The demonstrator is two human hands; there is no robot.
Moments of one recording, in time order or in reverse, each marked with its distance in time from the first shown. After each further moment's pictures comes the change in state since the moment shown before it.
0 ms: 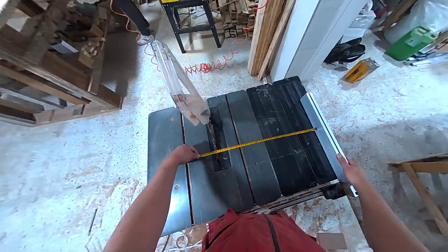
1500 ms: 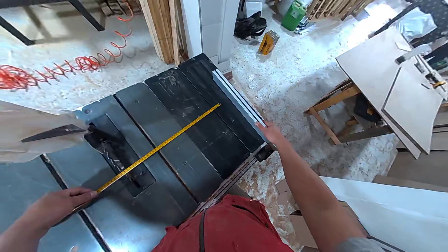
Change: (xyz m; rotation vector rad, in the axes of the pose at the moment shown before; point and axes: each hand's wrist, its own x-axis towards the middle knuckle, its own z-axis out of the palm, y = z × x) left_hand -0.048 0.045 0.014 -0.087 0.066 -0.066; right_hand -0.002 0.009 -0.006 0.094 -0.037 -0.078
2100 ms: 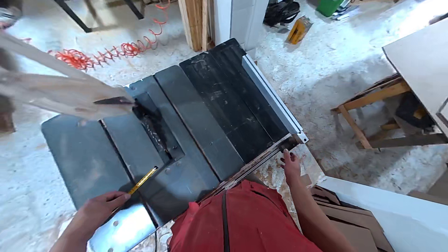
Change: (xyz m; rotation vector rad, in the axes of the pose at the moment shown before) left_hand -0.043 -0.137 0.049 -0.132 0.027 -0.045; right_hand -0.144 0.067 0.126 0.691 0.275 0.391
